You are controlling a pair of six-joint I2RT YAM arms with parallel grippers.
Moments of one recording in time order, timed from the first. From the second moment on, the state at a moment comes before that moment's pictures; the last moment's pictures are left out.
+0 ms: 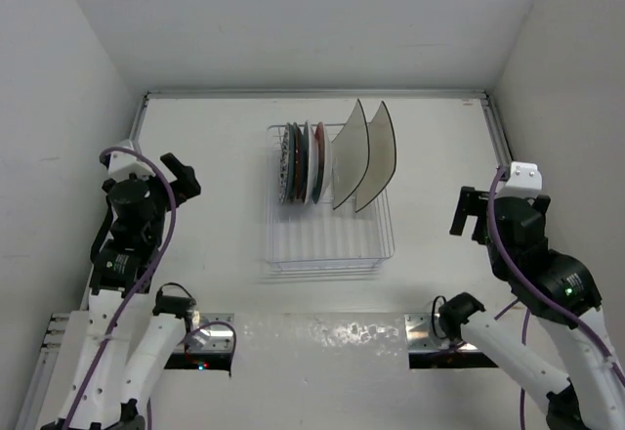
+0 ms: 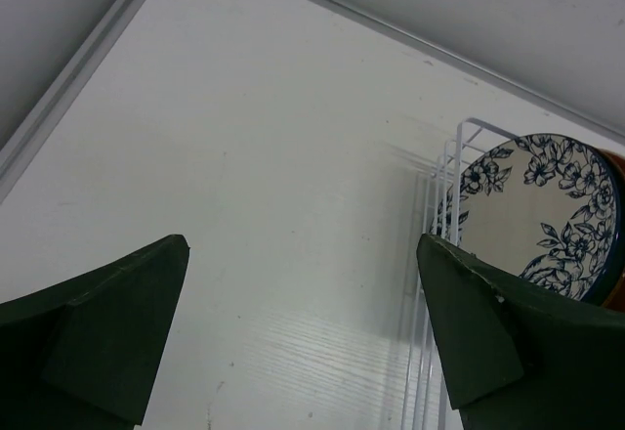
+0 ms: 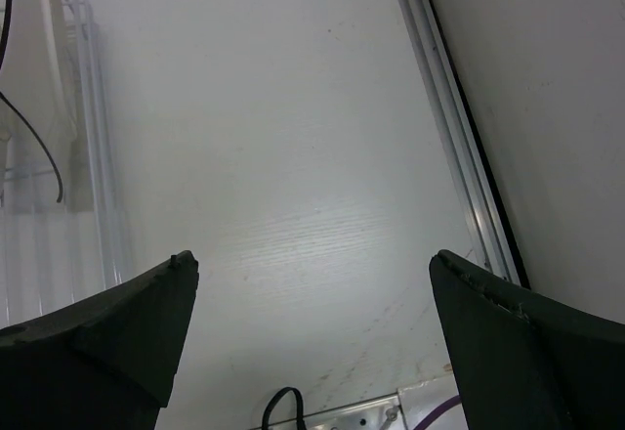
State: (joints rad) left arm -0.08 0.58 0.82 -0.52 -0.28 -0.38; right arm 0.49 0.58 1.05 -1.07 0.67 0.28
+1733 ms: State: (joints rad) left arm -0.09 0.62 0.81 -0.52 -0.20 -0.39; right arm 0.28 1.87 1.76 -0.91 0.08 0.22
